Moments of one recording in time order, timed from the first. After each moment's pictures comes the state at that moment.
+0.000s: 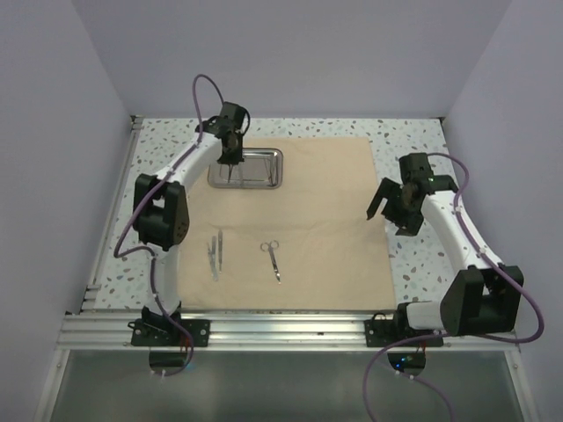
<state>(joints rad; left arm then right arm) -0.33 2.13 1.89 -0.75 -0.22 -0.26 0.07 1.35 1.11 -0.97 0.00 0.57</state>
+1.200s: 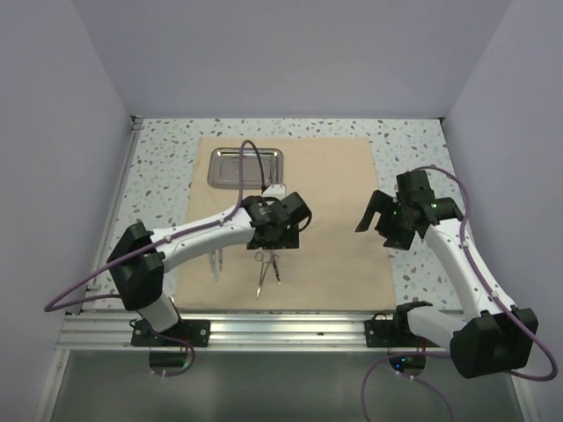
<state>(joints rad) -0.99 1.65 1.23 -0.91 -0.36 -1.00 0.16 1.12 0.98 -0.97 -0.12 0.61</state>
